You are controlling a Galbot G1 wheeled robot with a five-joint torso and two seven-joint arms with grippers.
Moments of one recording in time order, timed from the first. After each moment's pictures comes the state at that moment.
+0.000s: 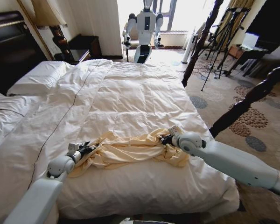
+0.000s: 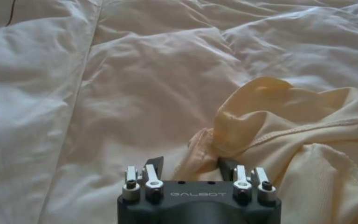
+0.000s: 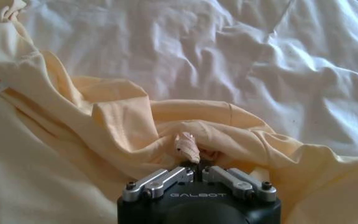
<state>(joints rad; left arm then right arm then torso) 1.24 -0.91 -0.61 -1.79 -0.48 0.52 0.13 -0.12 0.63 -0.75 1.87 1.24 -0.73 0.40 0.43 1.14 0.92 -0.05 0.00</state>
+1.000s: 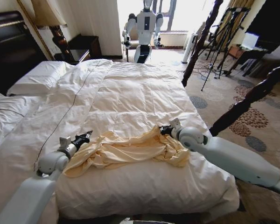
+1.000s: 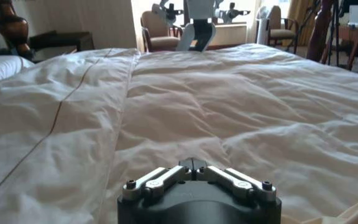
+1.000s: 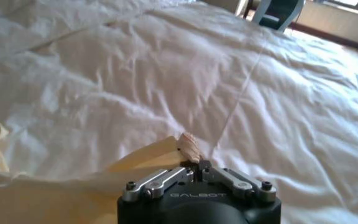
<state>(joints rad) 1.26 -0.87 -0.78 -2.00 -0.65 0.46 0.09 -0.07 0.65 -0.55 1.95 1.21 -0.65 0.50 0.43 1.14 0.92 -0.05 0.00</state>
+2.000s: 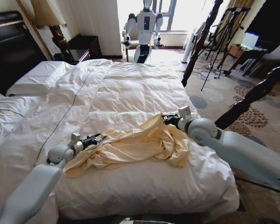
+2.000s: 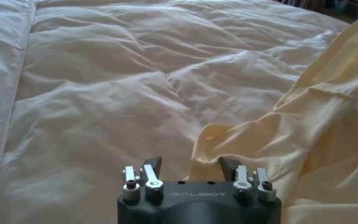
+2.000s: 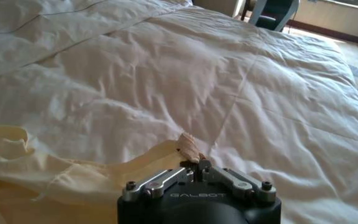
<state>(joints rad) 1.03 -0.79 -0.50 -1.66 -0.52 0.44 0.43 -0.12 0.58 -0.49 2.01 1.27 -0.65 0.49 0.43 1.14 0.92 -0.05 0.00</state>
